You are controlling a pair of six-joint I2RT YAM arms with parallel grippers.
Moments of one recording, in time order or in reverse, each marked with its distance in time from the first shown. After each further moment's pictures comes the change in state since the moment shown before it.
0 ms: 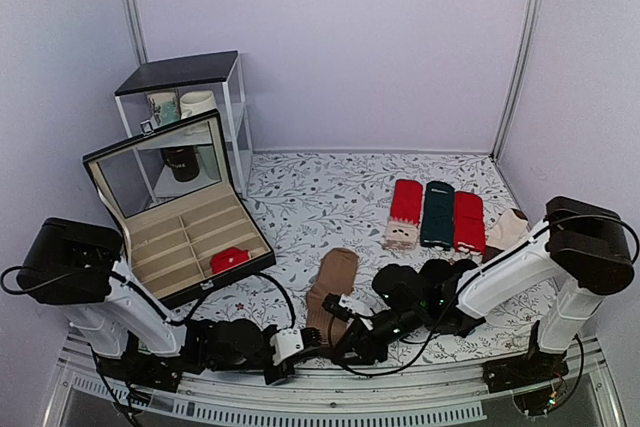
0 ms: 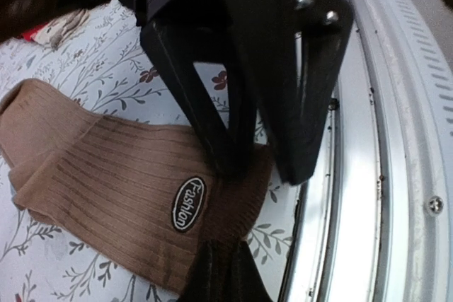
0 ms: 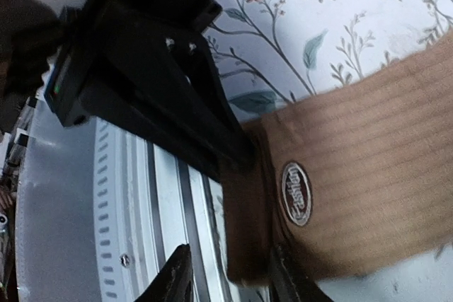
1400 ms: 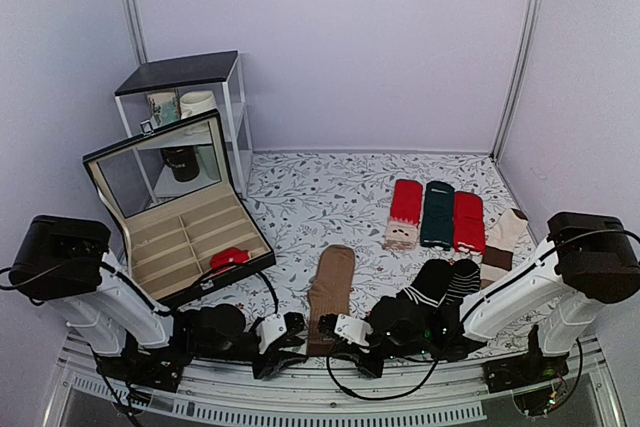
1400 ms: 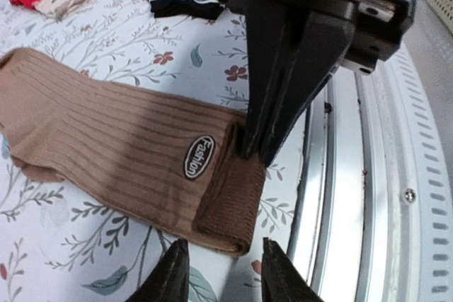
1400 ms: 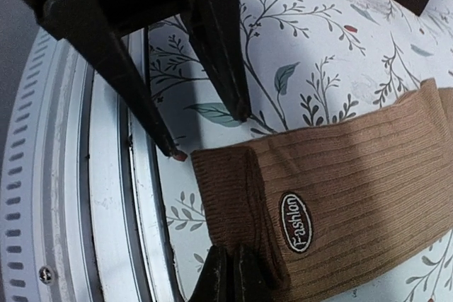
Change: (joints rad) left arm 0.107 -0.080 -0.092 0.037 0.189 -0.154; right arm 0.198 -0.047 -0.068 0.078 0.536 -0.237
